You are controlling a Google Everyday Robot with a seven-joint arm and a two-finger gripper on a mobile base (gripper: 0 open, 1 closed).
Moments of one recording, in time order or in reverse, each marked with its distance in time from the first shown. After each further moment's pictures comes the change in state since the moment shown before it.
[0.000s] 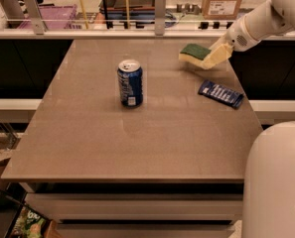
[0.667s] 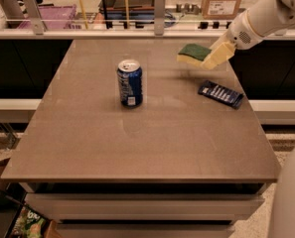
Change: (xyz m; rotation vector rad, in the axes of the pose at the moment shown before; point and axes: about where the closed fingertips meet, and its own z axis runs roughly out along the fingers) arm -0.014 0.041 -0.033 -0.004 0.044 -0.014
